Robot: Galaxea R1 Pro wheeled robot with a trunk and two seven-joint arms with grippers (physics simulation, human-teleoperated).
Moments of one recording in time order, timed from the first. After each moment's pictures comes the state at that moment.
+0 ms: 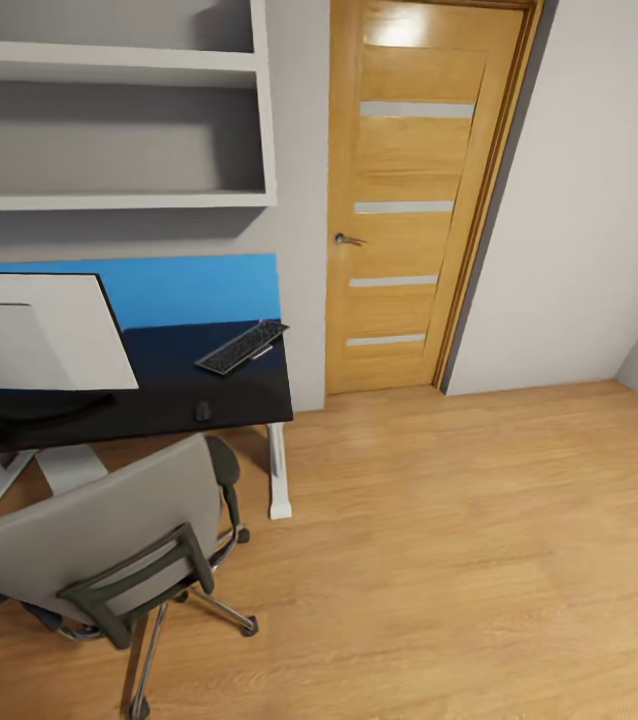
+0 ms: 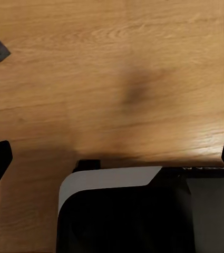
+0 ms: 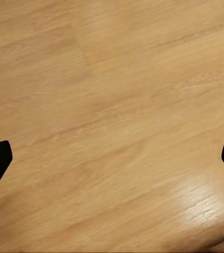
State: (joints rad) left arm 0.00 -0.03 0.00 -0.28 0.00 -0.44 0.00; right arm -0.15 0.00 -0.24 -0.22 -0.05 -0.67 0.10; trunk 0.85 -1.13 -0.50
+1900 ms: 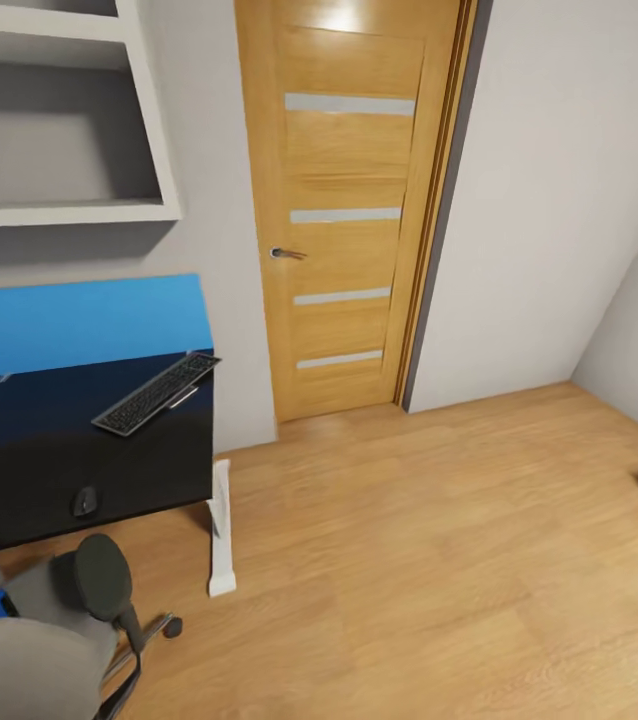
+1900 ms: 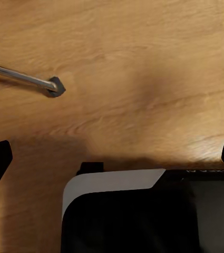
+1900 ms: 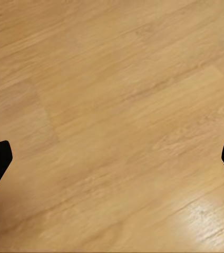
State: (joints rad) left arm 0.00 -0.02 0.00 -0.28 0.00 -0.44 0.00; right arm -0.15 0.00 -0.24 -0.21 -0.05 -0.67 0.10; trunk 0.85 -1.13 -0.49
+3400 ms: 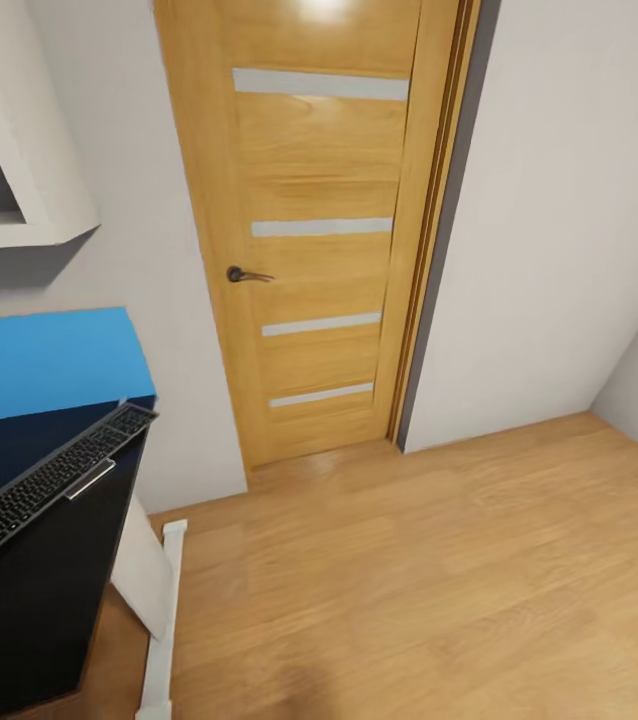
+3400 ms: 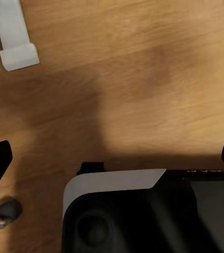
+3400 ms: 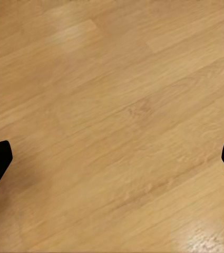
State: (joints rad) left arm 0.00 -0.02 0.00 -0.28 0.00 -0.44 0.00; right arm -0.15 0.00 -0.24 -0.21 -0.05 -0.68 0.10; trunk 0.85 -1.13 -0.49
